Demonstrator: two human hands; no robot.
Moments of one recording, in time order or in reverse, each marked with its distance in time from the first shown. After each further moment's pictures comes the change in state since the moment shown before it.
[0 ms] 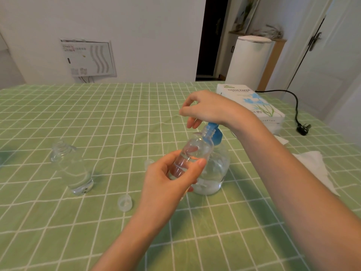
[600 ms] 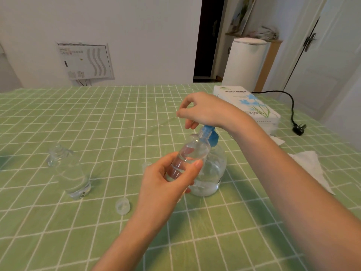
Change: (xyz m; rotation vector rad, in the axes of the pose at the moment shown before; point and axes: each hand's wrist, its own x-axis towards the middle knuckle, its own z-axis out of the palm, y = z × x) left_hand 0.001 0.000 0.001 0.020 0.006 0.015; right_hand -0.003 0.000 -0.002 -0.013 0.025 -0.006
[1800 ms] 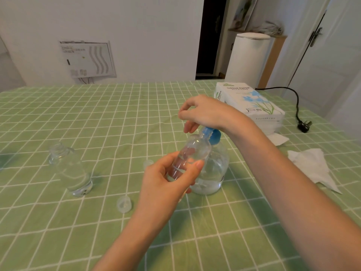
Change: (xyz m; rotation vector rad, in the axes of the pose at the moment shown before) left_hand -0.001 -0.003 0.000 -0.010 0.013 -0.018; right_hand -0.002 0.005 0.009 0.064 -0.055 0.002
